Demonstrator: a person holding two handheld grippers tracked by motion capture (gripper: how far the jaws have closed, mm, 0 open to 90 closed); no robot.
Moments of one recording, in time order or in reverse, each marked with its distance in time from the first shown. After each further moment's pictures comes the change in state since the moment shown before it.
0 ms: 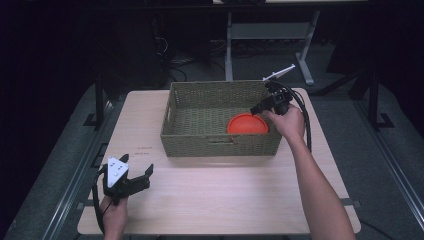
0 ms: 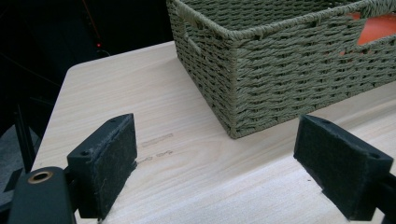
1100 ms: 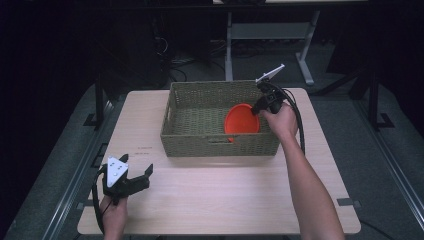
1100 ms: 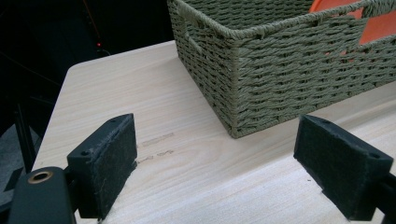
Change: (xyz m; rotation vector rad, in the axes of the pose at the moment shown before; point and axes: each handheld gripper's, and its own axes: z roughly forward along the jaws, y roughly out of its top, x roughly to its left) left arm 0.001 0.000 0.000 -0.004 0.002 -0.002; right arm 0.003 0.013 0.023 0.059 -0.127 0.003
